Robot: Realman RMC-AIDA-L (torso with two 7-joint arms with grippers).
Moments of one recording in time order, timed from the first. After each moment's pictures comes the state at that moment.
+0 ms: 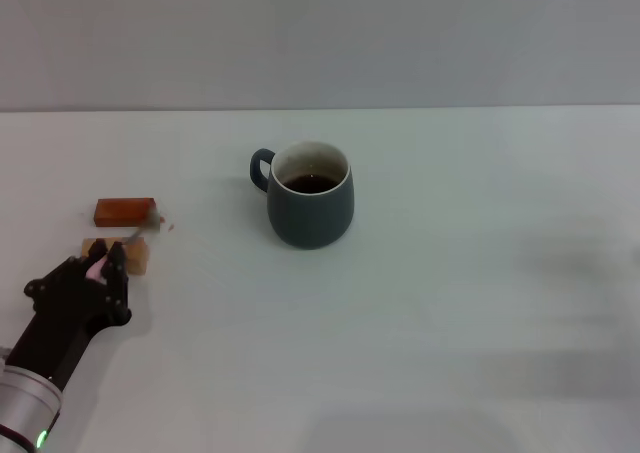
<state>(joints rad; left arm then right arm) -0.14 -2.07 -0.82 -0.40 2.48 1.09 -0.08 0.30 2.08 1.01 0.25 -2.32 -1.19 0.01</state>
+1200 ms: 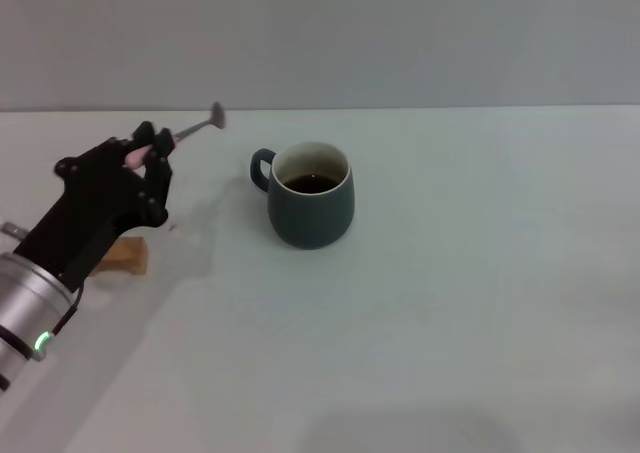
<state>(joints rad) -0.10 -1.85 -0.85 -0.96 2.66 0.88 -0.09 0.18 2.08 1.21 0.23 -2.31 -1.29 0.00</state>
